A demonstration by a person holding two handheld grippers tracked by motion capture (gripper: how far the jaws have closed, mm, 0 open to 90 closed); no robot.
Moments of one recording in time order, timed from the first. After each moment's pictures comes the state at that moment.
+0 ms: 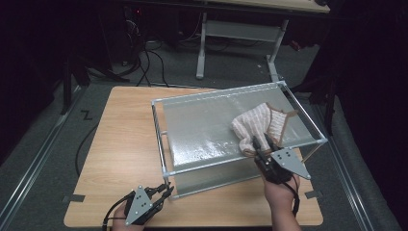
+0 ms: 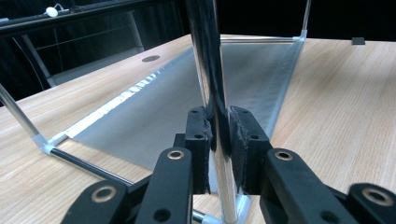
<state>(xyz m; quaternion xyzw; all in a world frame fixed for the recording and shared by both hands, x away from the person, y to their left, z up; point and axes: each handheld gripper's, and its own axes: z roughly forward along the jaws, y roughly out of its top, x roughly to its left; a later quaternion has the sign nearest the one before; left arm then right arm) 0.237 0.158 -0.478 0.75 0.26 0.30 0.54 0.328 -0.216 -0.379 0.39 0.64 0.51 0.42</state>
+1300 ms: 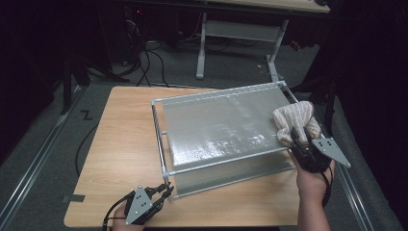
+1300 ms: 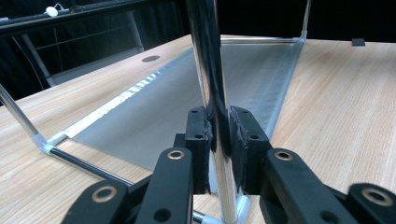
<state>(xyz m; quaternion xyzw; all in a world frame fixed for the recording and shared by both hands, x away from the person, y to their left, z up) 0.238 0.158 -0.479 0.74 0.26 0.30 0.54 0.360 -0.307 -0.374 0.48 0.59 0.47 0.44</state>
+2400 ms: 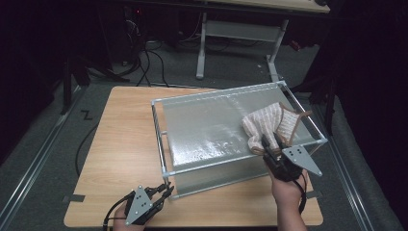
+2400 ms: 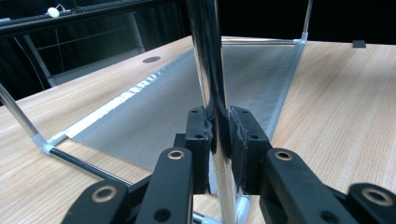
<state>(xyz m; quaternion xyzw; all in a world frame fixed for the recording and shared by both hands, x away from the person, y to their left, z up) 0.238 0.157 -0.480 0.74 0.26 0.30 0.54 0.332 -0.233 -0.378 0.43 0.63 0.51 0.40</state>
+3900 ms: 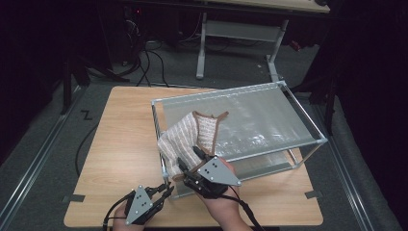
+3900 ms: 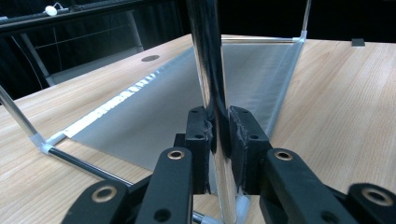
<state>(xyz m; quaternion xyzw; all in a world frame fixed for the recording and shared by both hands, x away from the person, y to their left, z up) 0.238 0.158 -0.479 0.75 0.26 0.29 0.54 0.284 -0.061 -0.374 0.28 0.72 0.56 0.29</state>
